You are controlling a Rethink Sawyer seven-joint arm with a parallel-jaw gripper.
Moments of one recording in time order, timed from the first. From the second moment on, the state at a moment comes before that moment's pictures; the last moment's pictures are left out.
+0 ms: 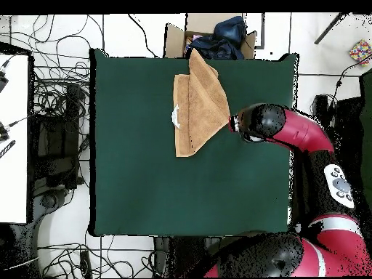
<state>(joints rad) -0.60 -0.41 0.21 1.30 -0.22 0.72 1.17</state>
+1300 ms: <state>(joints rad) -0.56 -0.41 0.19 1.28 -0.20 0.72 1.17</state>
